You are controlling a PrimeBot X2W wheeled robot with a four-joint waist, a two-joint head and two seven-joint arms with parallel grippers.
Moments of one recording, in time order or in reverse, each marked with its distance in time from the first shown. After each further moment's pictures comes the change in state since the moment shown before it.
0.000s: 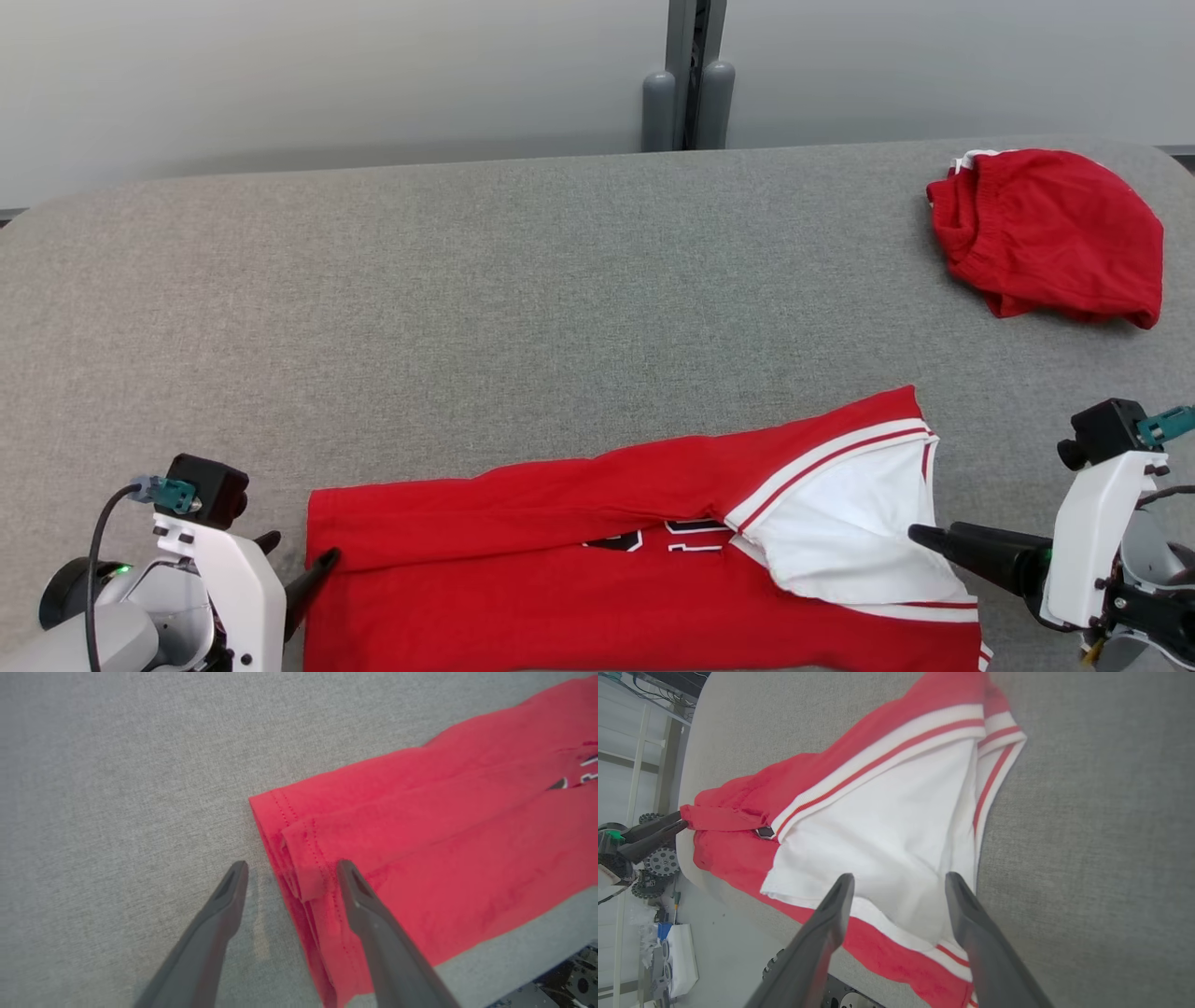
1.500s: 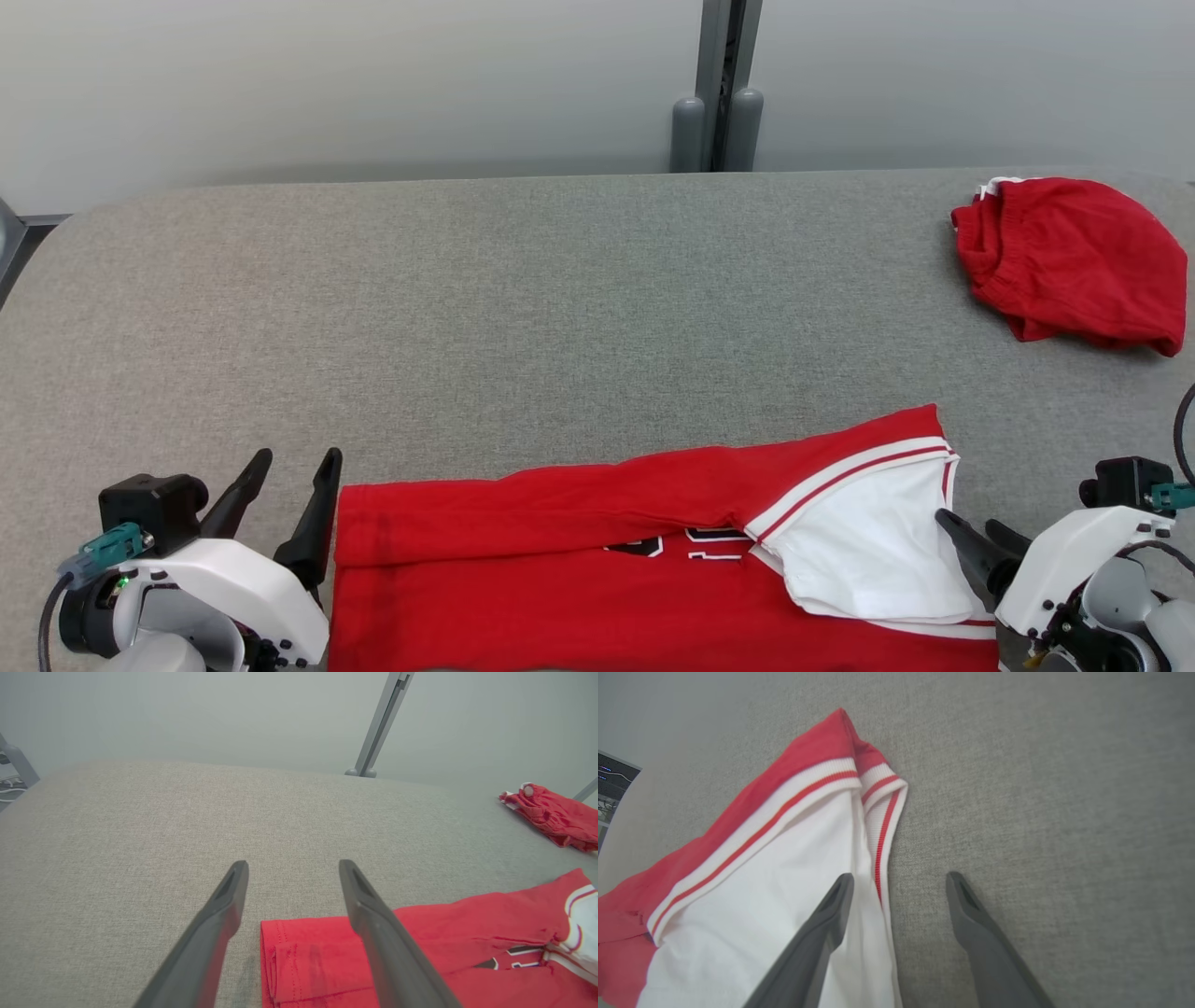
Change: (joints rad) left arm 0.238 -0.067 0.328 -0.200 0.048 0.238 -0.401; right arm 0.162 0.394 -0.484 0.345 -0.514 -0.001 -0.184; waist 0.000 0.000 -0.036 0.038
